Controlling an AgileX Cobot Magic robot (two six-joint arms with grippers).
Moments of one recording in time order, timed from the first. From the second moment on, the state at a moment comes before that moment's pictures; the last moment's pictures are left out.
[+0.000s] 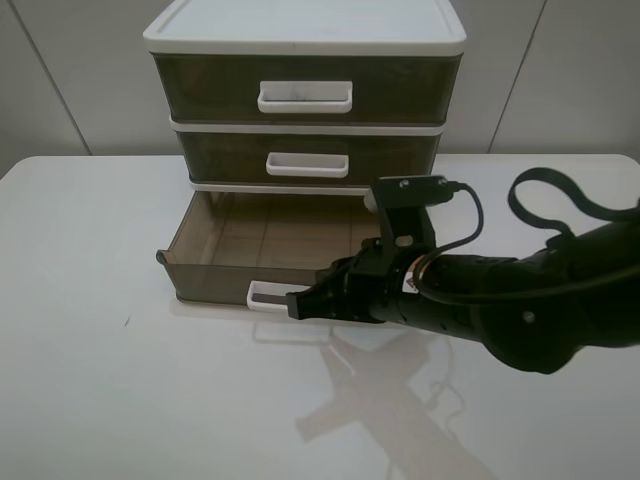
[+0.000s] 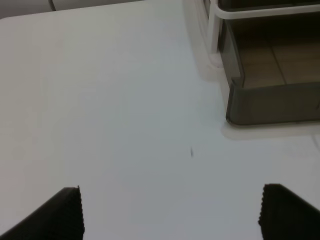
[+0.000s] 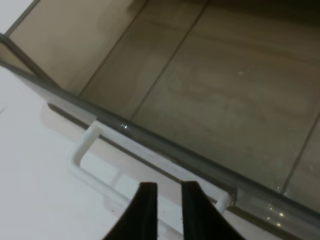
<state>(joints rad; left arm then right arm) -0.03 -0.01 -0.50 -0.05 1.06 0.11 0.89 1.68 -0.56 0.42 -0.36 0.05</state>
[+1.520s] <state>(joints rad) -0.03 -0.01 -0.50 -0.05 1.06 0.11 0.95 1.93 -0.56 0.43 -0.75 0.11</state>
